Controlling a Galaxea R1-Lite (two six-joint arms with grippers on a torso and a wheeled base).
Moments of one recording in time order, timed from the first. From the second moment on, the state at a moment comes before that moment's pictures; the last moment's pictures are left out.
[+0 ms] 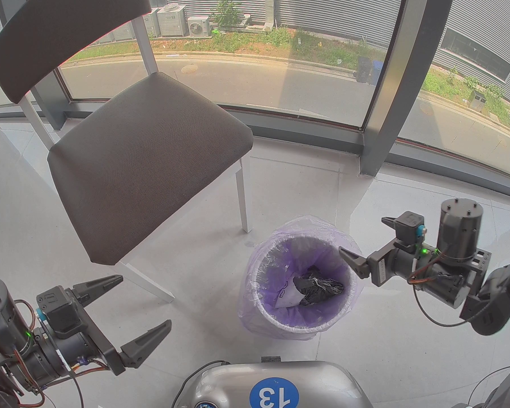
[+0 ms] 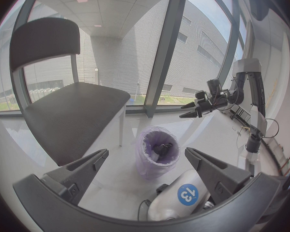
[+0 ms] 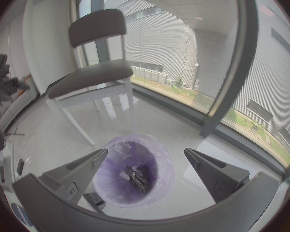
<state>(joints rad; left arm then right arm) -0.56 1.25 -0.05 -1.01 -0.10 0.08 0.52 1.72 -0.46 -1.05 -0.17 -0.14</state>
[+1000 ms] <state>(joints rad) -0.47 2.10 -0.58 -1.00 0.00 0.16 0.60 1.50 -0.06 -1.42 -0.38 -0.02</state>
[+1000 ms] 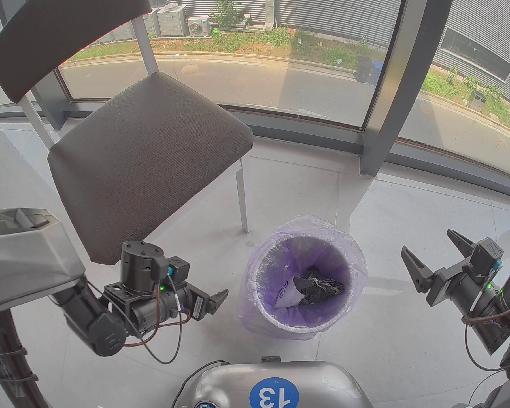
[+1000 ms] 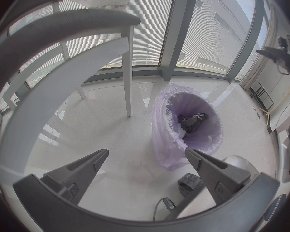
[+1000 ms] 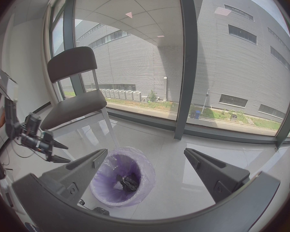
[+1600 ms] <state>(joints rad) -0.32 2.34 -0.92 -0.72 -0.46 0.58 0.63 1.44 -0.02 -1.42 -0.10 -0.03</state>
